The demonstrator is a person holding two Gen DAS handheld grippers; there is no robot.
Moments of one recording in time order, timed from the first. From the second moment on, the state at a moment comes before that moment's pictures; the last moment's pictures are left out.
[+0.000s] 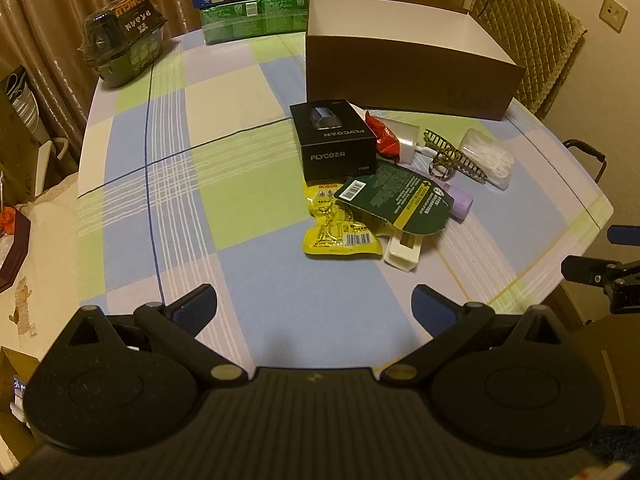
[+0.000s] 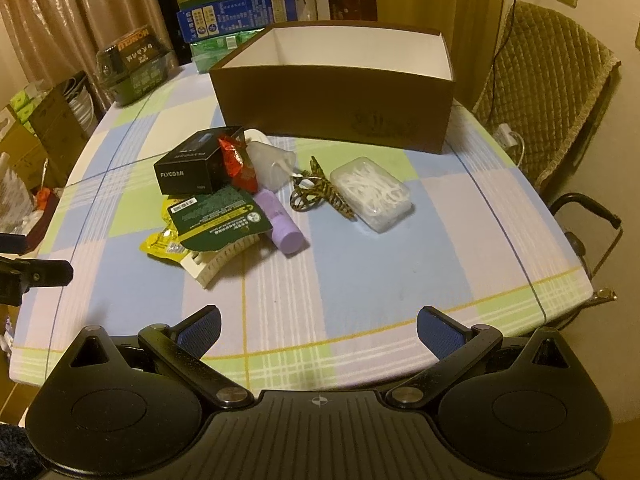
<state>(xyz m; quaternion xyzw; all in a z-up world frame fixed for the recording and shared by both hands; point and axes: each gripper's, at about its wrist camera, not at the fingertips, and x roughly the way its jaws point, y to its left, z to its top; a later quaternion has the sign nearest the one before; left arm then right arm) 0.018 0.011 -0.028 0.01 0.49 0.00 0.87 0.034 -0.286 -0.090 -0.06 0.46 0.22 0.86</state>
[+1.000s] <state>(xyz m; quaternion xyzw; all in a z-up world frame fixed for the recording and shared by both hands) 0.058 0.031 -0.041 -0.01 0.50 0.00 0.86 0.089 -0.267 -0.102 -0.07 0.47 0.25 0.85</state>
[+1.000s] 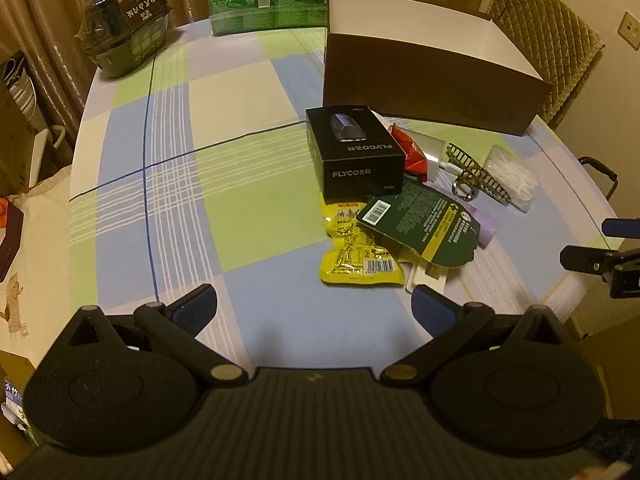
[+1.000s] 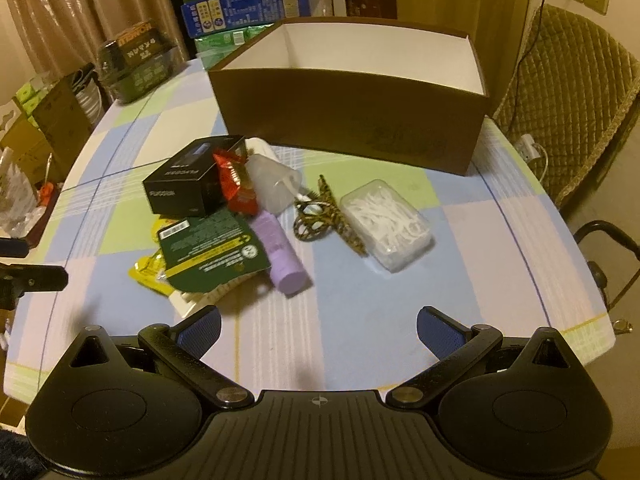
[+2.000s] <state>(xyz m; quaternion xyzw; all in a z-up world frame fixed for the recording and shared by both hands) 0.155 -0.010 -0.066 -0.01 0.51 0.00 0.86 0.189 -0.304 -0.123 -0.09 0.48 0.24 0.84</state>
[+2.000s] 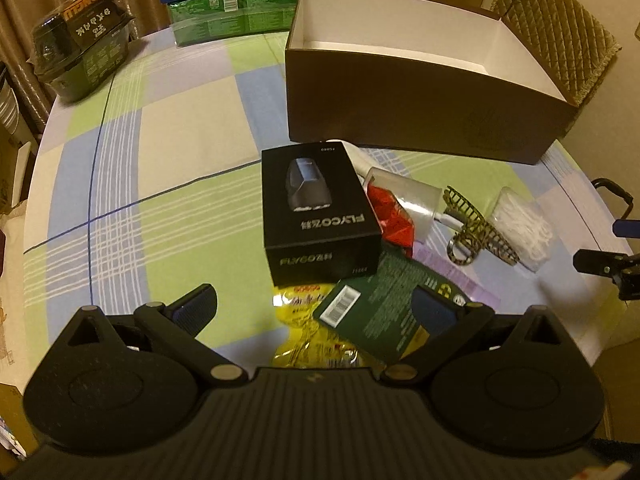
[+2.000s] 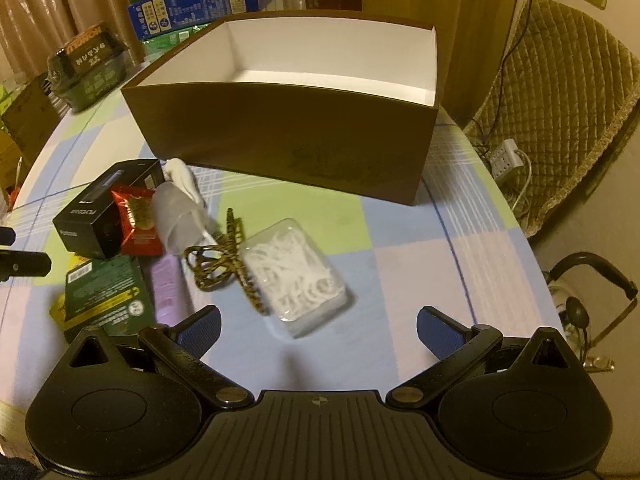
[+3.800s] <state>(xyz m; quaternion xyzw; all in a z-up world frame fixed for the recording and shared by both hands) 0.265 -0.008 -0.118 0.02 0.58 0.01 0.82 0.250 -0.316 -0.172 -0.14 0.49 0.26 0.82</state>
